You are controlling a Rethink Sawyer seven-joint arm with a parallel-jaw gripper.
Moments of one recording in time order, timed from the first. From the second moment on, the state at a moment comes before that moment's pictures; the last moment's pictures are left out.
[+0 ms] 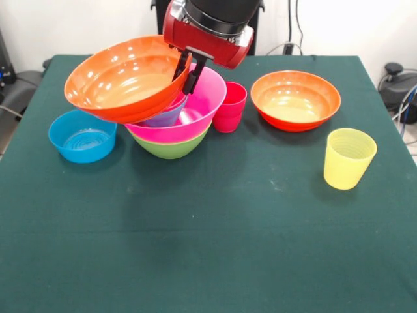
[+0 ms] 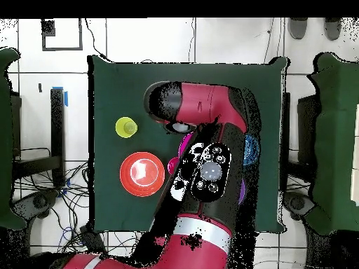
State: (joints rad) arm -0.02 -0.48 -0.32 1.19 -0.08 0.94 1.79
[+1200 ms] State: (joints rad) arm 0.00 -0.47 -0.35 1.22 -0.08 0.99 1.79
